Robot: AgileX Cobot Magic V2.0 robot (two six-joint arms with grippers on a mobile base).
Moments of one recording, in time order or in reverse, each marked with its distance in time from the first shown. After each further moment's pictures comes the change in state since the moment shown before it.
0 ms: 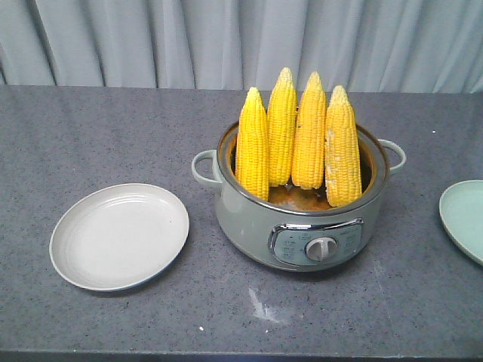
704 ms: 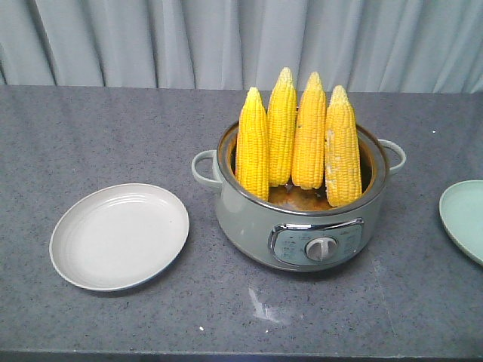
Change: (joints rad) left arm 0.000 0.000 0.000 -0.287 -0.135 -0.292; right arm 0.000 0.000 0.000 0.234 -0.047 0.087
